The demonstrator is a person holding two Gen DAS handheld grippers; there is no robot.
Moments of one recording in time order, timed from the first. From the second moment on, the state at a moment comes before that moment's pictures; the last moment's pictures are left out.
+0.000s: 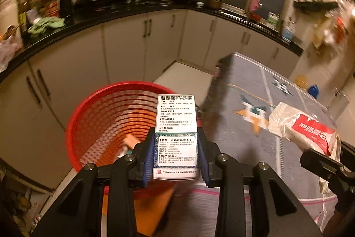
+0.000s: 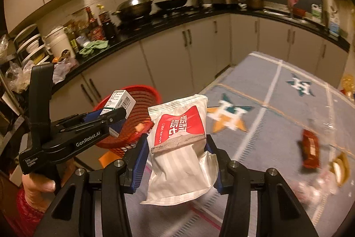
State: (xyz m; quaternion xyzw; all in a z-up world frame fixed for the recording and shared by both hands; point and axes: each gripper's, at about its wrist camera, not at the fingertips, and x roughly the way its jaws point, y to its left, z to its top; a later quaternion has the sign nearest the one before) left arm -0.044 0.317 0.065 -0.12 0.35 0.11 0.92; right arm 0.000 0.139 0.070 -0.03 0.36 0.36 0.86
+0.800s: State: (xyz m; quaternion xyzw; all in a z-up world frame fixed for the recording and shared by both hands) left arm -0.042 0.382 0.031 -0.15 0.38 0.16 0.90; right arm 0.048 0.279 0.043 0.02 0.43 0.43 0.80
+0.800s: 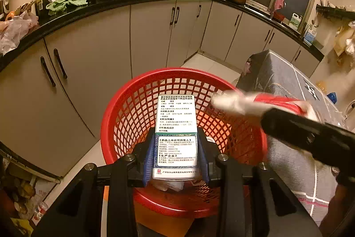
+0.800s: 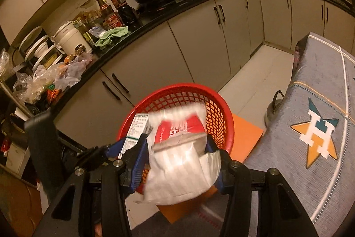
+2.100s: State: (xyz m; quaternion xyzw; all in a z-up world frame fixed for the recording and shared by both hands) left arm -0.069 0.308 0.071 -0.06 0.35 0.17 0.92; right arm 0.018 0.163 0.042 0.06 0.43 0.42 0.79
